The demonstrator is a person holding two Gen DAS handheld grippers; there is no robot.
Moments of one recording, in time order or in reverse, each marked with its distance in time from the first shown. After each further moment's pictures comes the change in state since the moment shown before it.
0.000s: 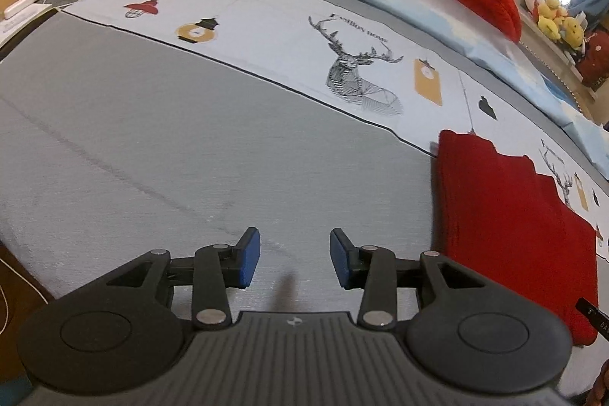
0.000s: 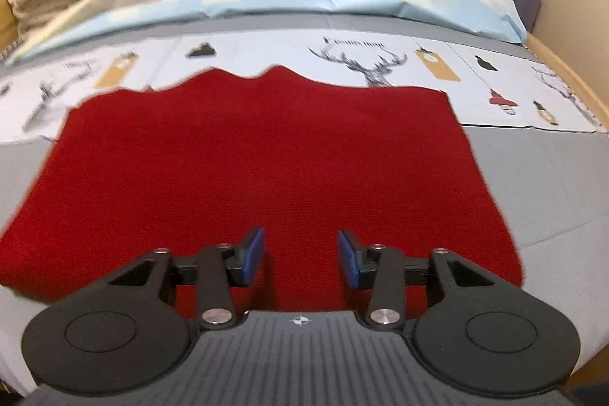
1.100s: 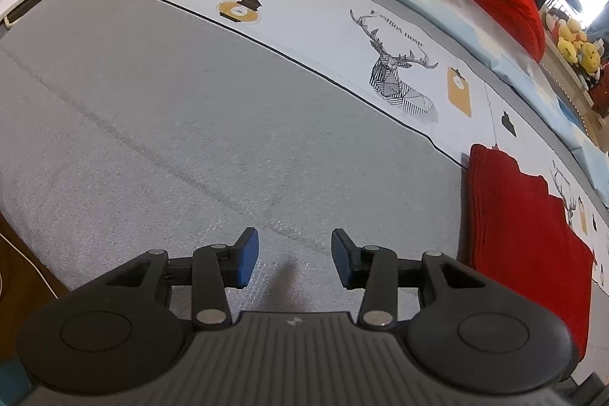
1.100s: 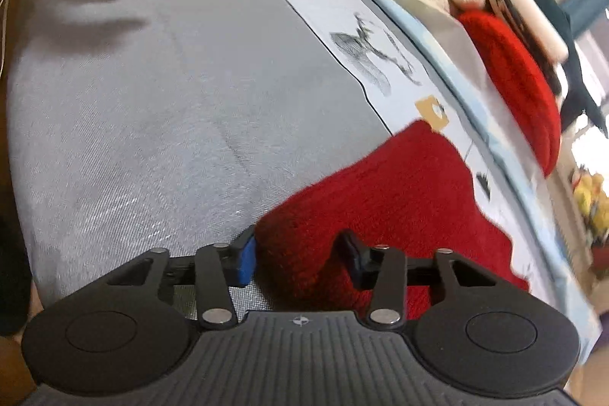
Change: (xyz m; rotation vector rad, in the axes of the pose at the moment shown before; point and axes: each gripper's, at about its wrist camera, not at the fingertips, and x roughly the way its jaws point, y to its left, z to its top) left arm 0.008 0.048 0.007 -0.103 0.046 -0.011; right arm 0.002 0.275 -0.098 -1.052 -0.149 0.178
